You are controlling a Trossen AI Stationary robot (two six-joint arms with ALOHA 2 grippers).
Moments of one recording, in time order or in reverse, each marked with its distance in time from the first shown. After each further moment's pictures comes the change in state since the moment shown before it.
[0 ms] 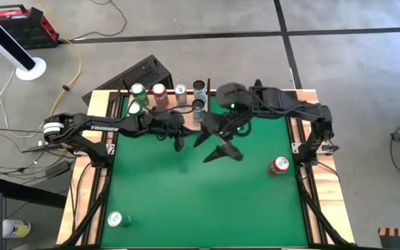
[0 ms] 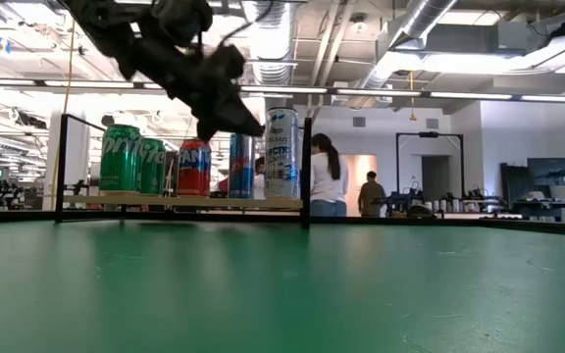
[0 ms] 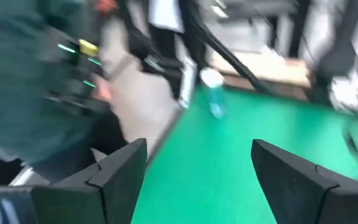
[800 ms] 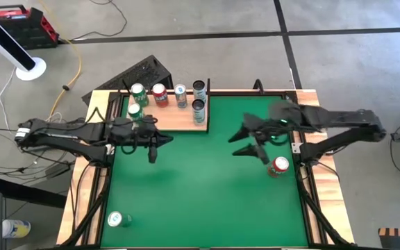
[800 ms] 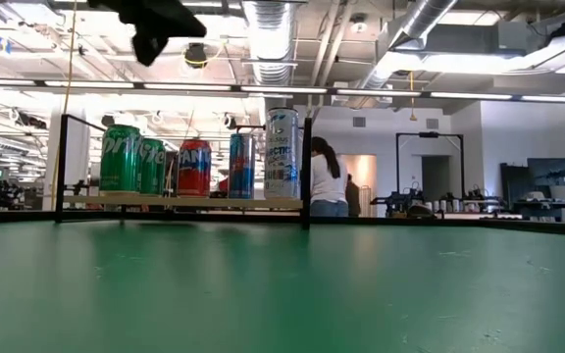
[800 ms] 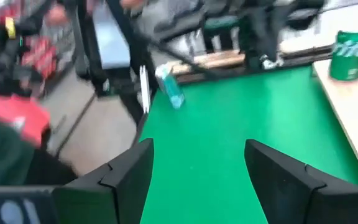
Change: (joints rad) left arm -0.305 -0.506 0.007 -0.338 -0.295 -0.131; right arm 0.023 -0.646 -0.985 0.483 0.307 0.299
